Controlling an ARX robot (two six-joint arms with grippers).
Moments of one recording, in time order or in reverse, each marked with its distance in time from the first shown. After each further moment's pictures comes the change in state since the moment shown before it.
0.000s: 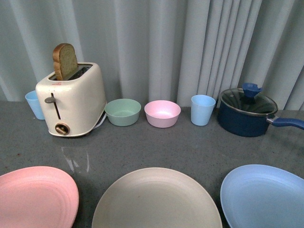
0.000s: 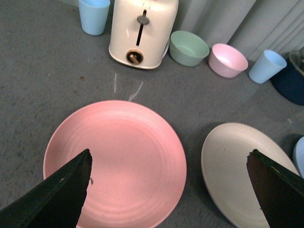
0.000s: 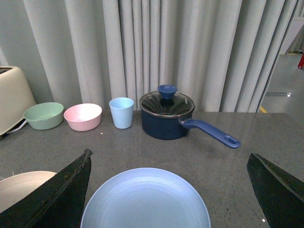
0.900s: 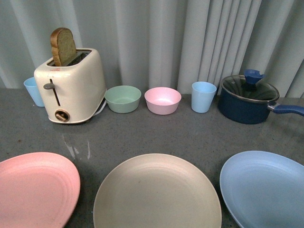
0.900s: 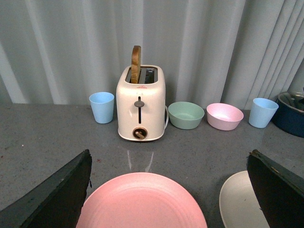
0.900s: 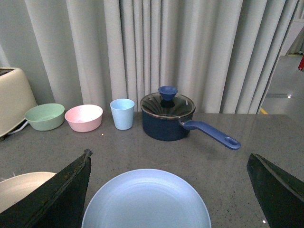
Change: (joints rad) left arm -0.192 -0.535 -0.179 0.000 -0.226 0.172; right arm 0.000 0.000 0.000 0.000 0.000 0.000
